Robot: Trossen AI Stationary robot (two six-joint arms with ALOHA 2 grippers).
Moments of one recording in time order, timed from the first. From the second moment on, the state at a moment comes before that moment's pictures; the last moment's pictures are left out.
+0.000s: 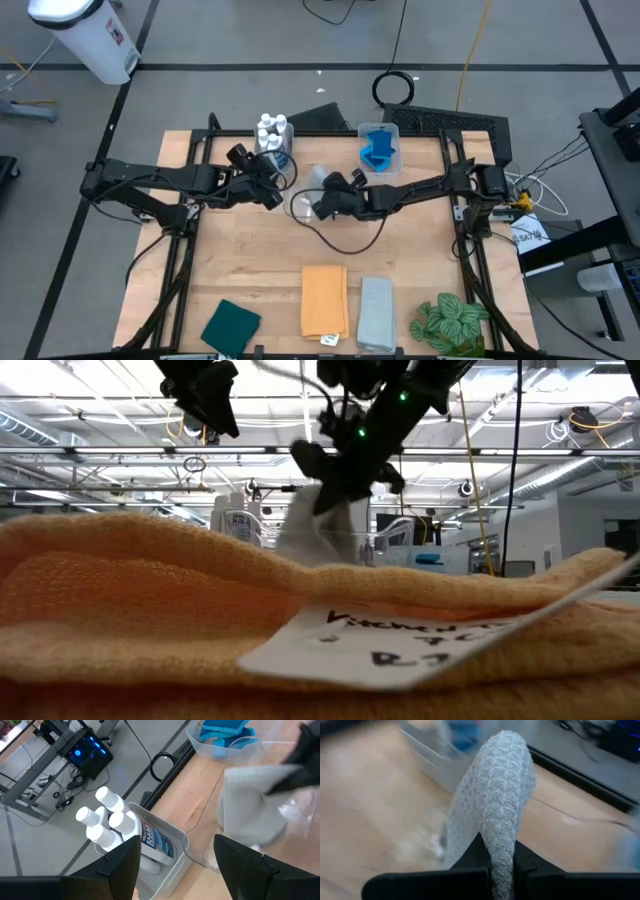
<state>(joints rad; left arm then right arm) -0.04 1.28 1.17 -0.82 -0.79 -0.30 0.01 1.83 1.25 -0.22 0.68 0.58</state>
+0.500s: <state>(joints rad) -0.04 1.28 1.17 -0.82 -0.79 -0.34 0.04 1.83 1.01 0.35 0.70 0.65</state>
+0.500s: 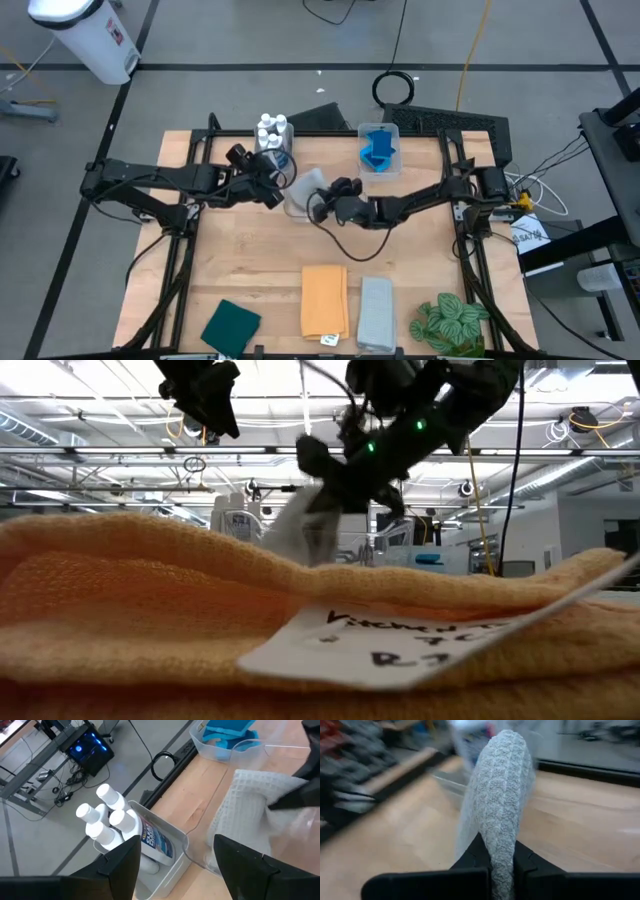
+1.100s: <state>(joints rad) 0.00 1.28 1.17 -0.82 -0.78 -0.35 0.00 1.73 1.05 0.03 0.62 0.47</state>
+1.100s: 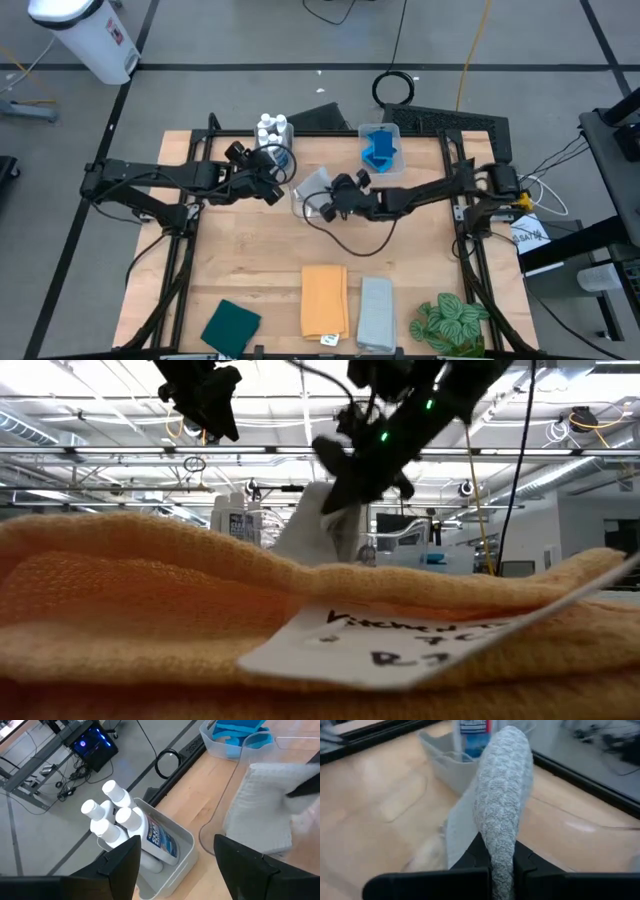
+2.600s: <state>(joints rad) 0.03 1.28 1.17 -0.82 -0.74 -0.40 -0.08 1.82 1.27 -0.35 0.41 0.52</state>
